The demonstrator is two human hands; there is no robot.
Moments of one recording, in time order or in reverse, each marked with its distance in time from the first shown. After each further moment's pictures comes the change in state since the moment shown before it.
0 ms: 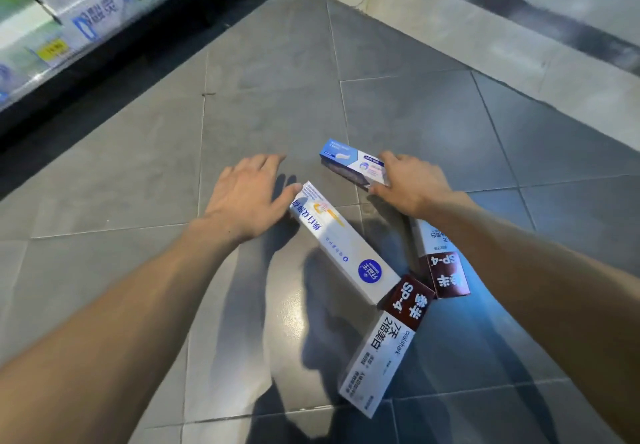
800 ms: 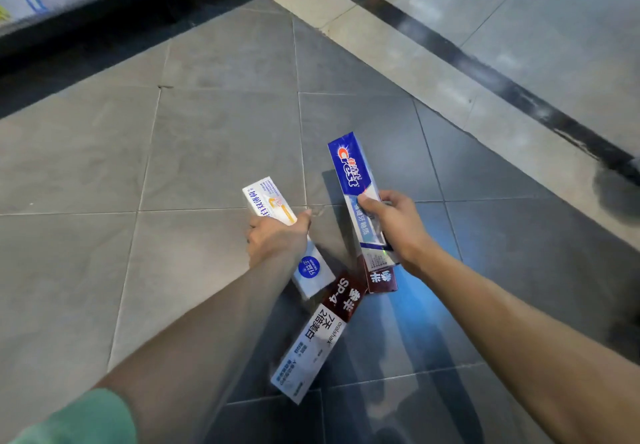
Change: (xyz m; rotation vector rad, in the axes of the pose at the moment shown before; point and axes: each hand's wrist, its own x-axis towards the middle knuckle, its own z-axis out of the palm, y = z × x) left_hand -0.017 0.131 0.084 -0.778 -0.035 -0.880; right_hand -0.095 0.037 0.003 1.241 0.069 0.329
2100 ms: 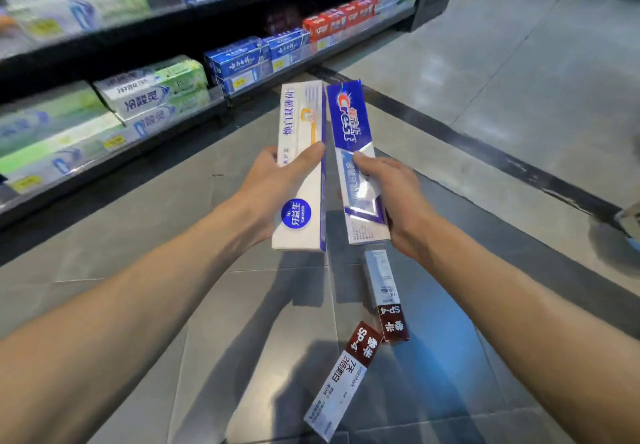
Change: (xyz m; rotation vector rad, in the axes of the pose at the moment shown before) left_hand -0.089 0.134 -0.201 -0.696 -0.405 0.400; right_hand -0.092 -0.191 0.016 0.363 -0.110 -0.198
